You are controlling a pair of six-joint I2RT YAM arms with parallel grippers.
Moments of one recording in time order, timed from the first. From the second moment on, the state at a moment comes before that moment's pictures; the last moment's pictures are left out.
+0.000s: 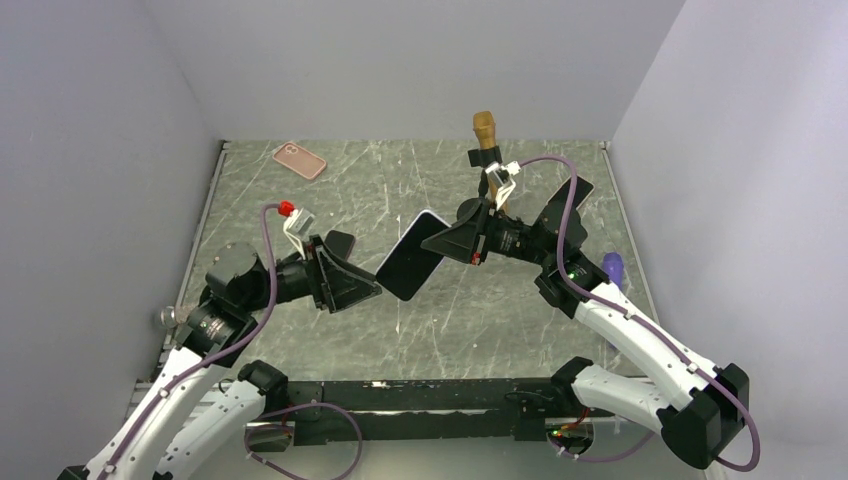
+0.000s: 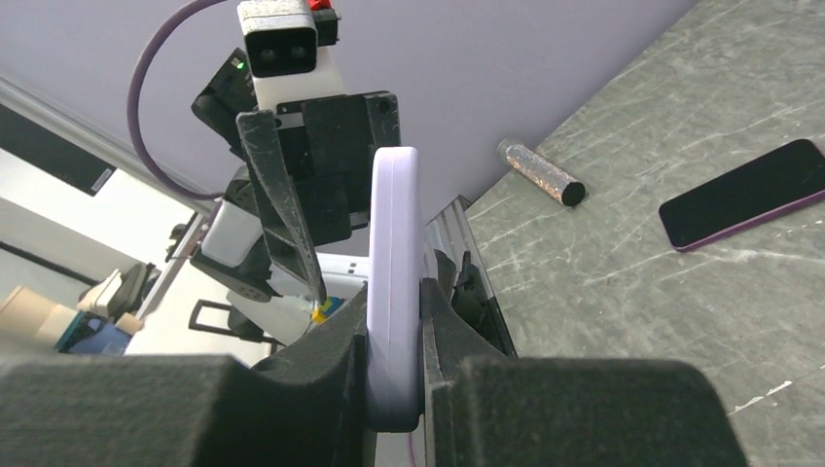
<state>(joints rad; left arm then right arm) -0.51 0.60 0.76 -0.20 0.71 -0.73 0.62 0.99 0.84 0.29 -0.69 0.88</state>
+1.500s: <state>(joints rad) -0.54 0.68 0.69 0.03 0.82 -0.87 0.67 1.11 0.82 0.55 -0.86 0.98</state>
